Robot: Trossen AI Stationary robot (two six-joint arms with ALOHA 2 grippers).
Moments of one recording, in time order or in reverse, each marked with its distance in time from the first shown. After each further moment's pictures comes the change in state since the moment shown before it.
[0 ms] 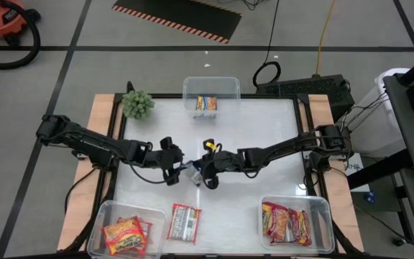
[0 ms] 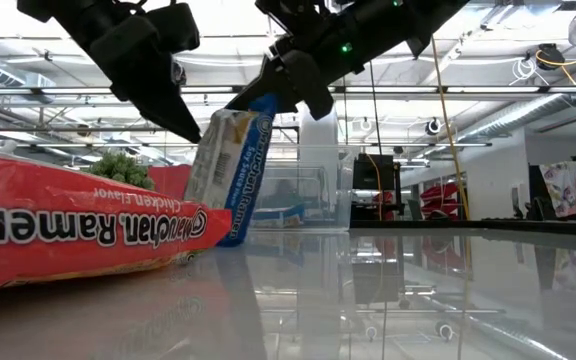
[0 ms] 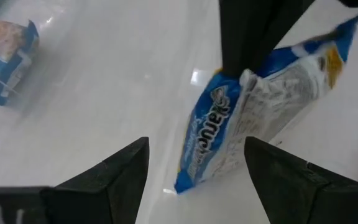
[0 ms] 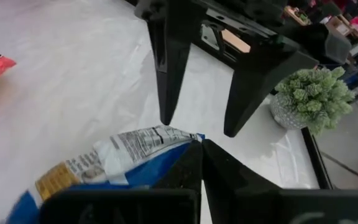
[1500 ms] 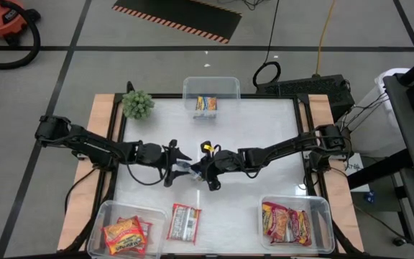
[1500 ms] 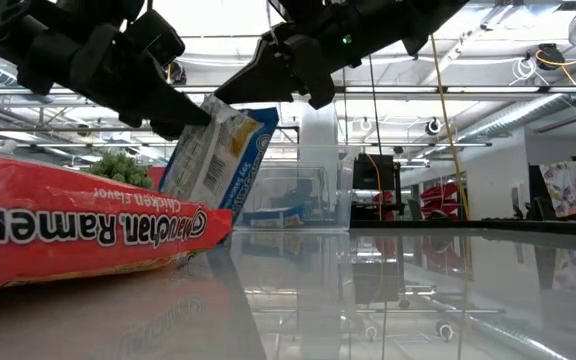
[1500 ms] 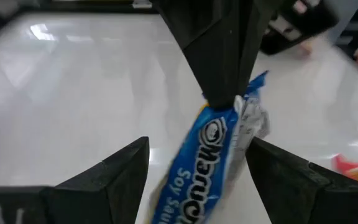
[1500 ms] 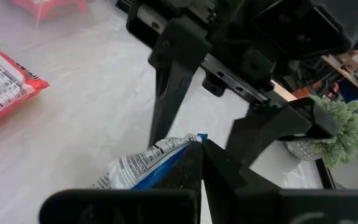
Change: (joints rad) left arm 0.085 -0.015 -0.348 0.771 0.287 0.226; right arm 0.007 -0.001 0.000 0.054 -0.104 -0.054
